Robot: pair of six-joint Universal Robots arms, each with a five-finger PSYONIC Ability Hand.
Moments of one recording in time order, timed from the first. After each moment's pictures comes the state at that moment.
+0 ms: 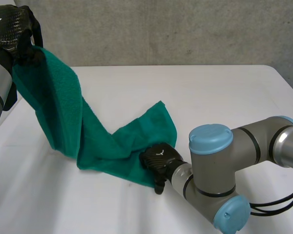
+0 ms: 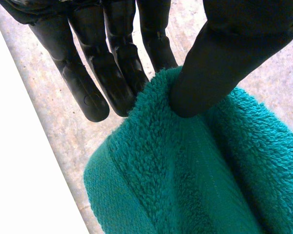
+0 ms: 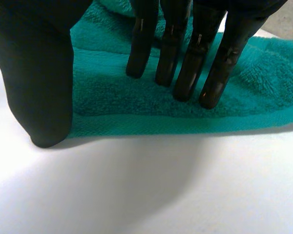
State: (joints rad) left arm 4.35 -1.54 -1.48 3.21 -1.74 3.26; right arm 2.28 -0.88 1.42 -0.04 1.41 2.91; left_hand 1.14 1.20 1.19 1.20 0.95; right_hand 0.57 0.67 0.67 0.67 0.41
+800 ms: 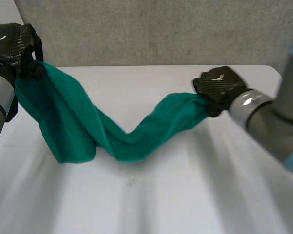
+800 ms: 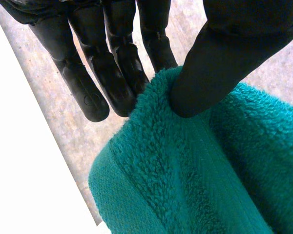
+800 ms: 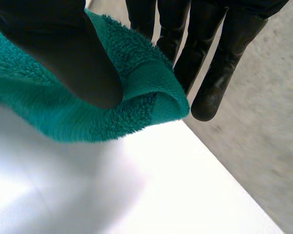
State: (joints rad) left arm 4.38 -1.54 -1.54 3.21 -1.74 3.26; right arm 2.02 -1.26 1.30 0.21 1.45 2.66; left_hand 1.14 1.20 1.19 1.20 0.95; right_hand 0.96 1.17 1.17 1.19 0.97
